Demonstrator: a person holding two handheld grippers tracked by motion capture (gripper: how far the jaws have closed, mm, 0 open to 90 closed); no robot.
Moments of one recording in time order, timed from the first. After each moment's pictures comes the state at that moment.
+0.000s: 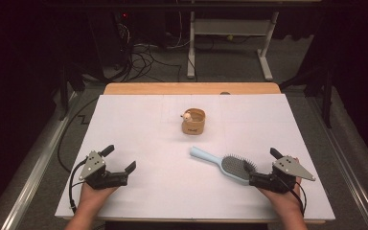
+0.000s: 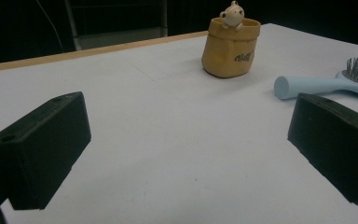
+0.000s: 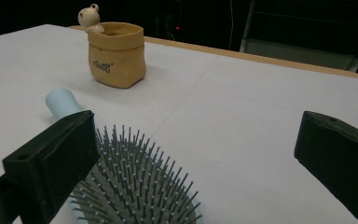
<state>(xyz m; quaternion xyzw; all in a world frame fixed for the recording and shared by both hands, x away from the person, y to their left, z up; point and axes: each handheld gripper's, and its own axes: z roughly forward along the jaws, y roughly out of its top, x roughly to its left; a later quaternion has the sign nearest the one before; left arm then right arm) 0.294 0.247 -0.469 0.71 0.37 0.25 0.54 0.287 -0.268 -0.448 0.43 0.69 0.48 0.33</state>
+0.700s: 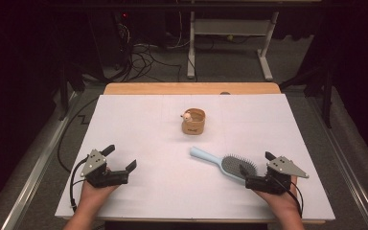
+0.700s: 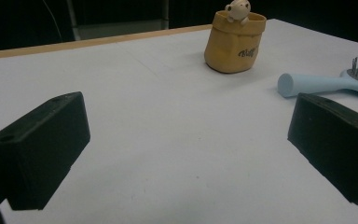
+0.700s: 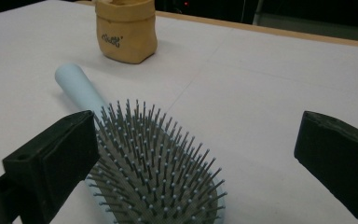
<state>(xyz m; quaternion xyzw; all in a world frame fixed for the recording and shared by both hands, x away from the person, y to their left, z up) 0.299 0.247 -0.469 0.71 0.38 0.24 0.54 0.288 -0.261 -0.455 0.44 0.72 0.46 0.30</state>
